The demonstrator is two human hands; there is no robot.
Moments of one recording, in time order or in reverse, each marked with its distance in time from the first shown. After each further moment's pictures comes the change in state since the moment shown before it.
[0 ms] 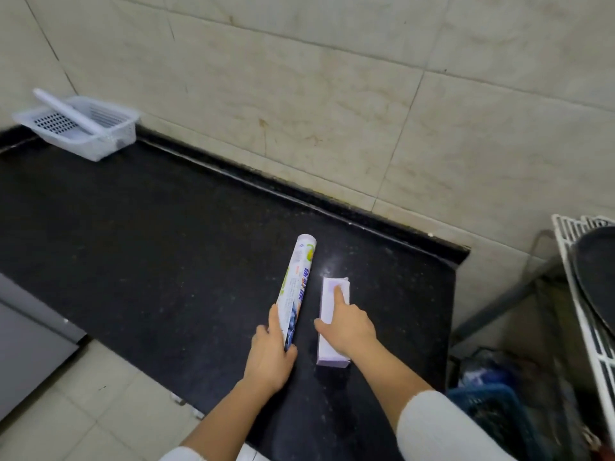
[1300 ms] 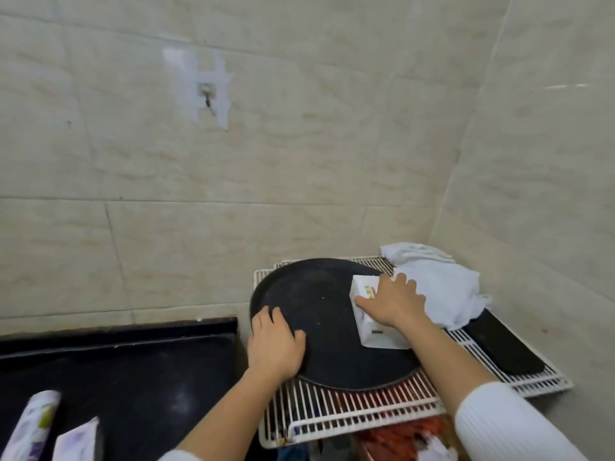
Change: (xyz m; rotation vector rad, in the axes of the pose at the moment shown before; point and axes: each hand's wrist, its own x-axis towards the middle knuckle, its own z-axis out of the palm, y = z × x) left_hand -0.110 0.404 0.106 0.093 -0.050 0.703; right_hand -0.181 0.366 -0.297 -0.005 0.606 0.610
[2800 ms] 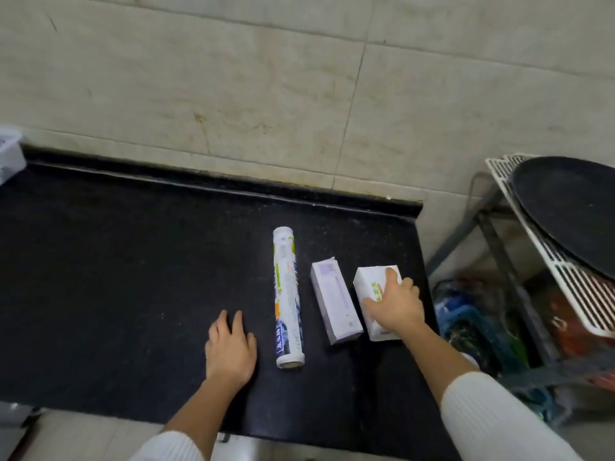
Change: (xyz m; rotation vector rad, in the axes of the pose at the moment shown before) left_hand -0.194 -0.490 -0.109 0.203 -0.089 -0.526; right_hand -0.227 -0.302 0.252 0.000 -0.389 -0.138
